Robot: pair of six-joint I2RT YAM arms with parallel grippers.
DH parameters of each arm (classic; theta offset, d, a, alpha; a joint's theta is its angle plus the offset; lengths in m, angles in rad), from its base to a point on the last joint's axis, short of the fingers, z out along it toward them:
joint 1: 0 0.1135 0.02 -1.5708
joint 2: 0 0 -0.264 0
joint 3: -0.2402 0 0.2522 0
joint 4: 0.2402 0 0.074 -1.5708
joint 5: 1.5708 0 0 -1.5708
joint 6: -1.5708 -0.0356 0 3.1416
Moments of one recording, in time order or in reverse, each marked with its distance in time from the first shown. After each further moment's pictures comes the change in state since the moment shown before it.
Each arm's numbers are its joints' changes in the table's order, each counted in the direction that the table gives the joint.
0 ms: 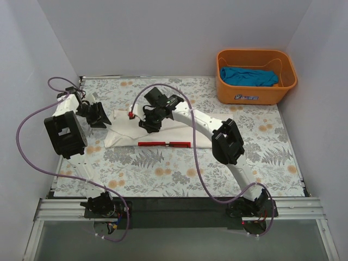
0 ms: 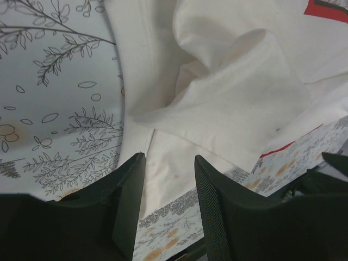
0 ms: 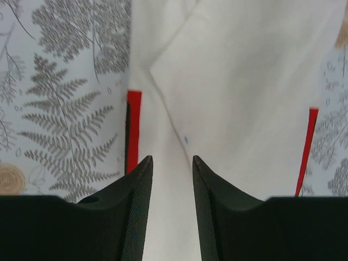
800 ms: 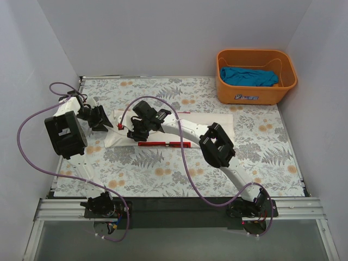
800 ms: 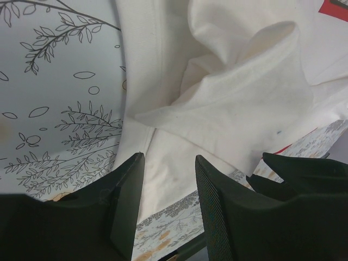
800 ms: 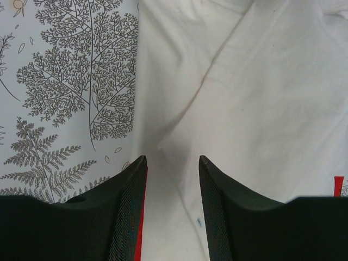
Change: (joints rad) left arm 0.000 -0.010 0.083 -0.045 0.004 0.062; right arm 0.119 0.104 0.048 -0.297 0.027 -0.060
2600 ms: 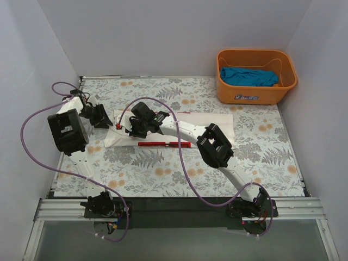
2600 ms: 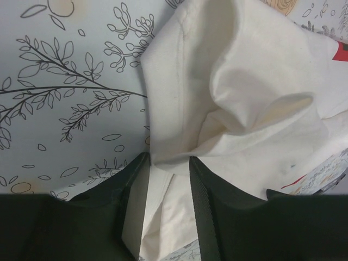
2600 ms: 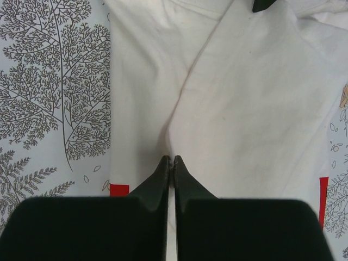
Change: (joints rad) left arm -0.021 0.079 -0.042 -0.117 -0.034 0.030; right arm 0.011 0.026 0.002 -0.093 0.075 -0.036
